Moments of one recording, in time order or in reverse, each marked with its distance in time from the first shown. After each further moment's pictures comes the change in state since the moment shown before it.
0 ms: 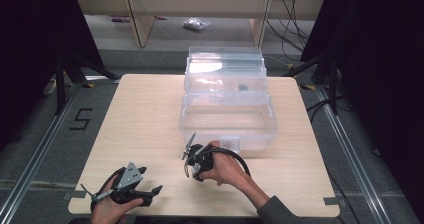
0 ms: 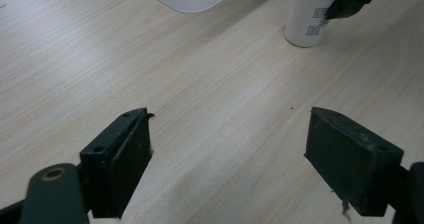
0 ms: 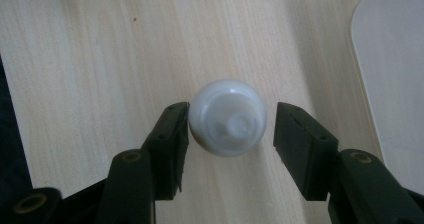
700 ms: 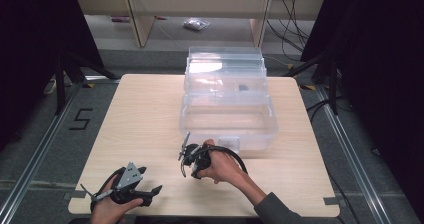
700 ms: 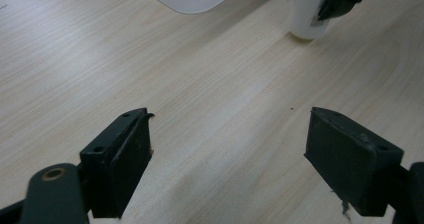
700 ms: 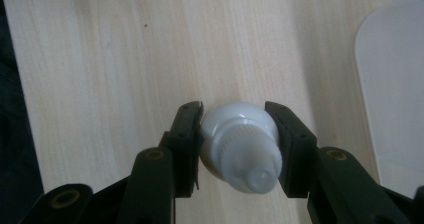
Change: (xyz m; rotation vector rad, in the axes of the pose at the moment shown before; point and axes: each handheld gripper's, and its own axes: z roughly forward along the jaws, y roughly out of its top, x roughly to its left) left arm 0.000 0.000 0.000 0.000 0.003 0.000; right arm 0.003 0.010 -0.004 0.036 0.021 0.000
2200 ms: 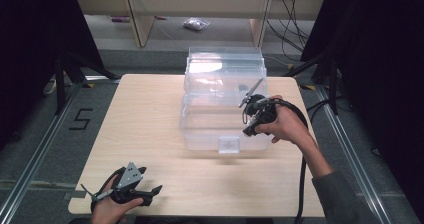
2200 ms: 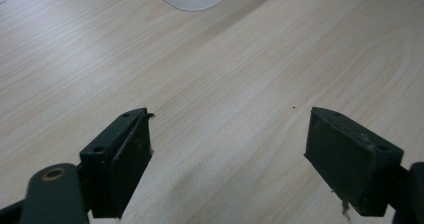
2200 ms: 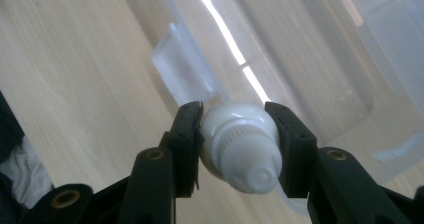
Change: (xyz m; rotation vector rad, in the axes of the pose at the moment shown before) left arm 0.000 -0.001 0.001 0.006 0.002 -0.011; right arm -0.095 -0.101 -0.148 -0.099 -0.113 0.254
